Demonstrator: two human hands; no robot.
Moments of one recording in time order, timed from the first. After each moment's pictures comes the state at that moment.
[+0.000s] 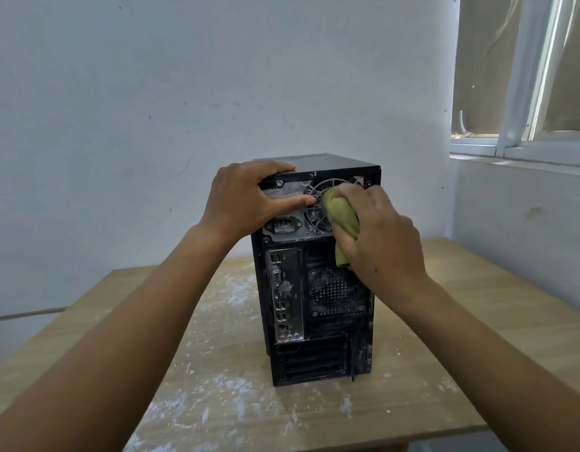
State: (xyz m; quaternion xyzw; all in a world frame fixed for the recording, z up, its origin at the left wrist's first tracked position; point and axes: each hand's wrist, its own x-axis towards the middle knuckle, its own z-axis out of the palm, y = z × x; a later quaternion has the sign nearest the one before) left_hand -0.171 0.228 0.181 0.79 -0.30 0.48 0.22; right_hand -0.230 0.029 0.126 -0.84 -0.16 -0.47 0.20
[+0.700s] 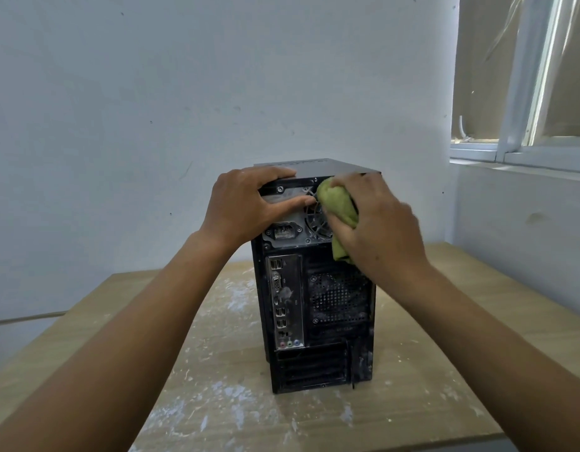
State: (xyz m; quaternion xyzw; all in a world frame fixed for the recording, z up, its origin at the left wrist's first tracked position) left_hand -0.170 0.228 0.181 0.79 -0.30 0.49 0.22; right_hand -0.230 0.030 0.152 -0.84 -0.17 -0.47 0.21
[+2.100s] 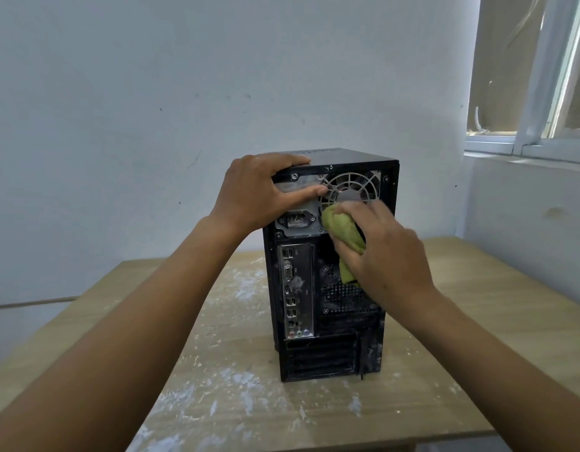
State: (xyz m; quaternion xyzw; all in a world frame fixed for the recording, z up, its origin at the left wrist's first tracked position) left_hand -0.170 0.230 0.181 0.79 -0.31 0.48 0.22; right_hand -0.228 0.036 0.109 -0.85 -0.19 -0.45 0.20
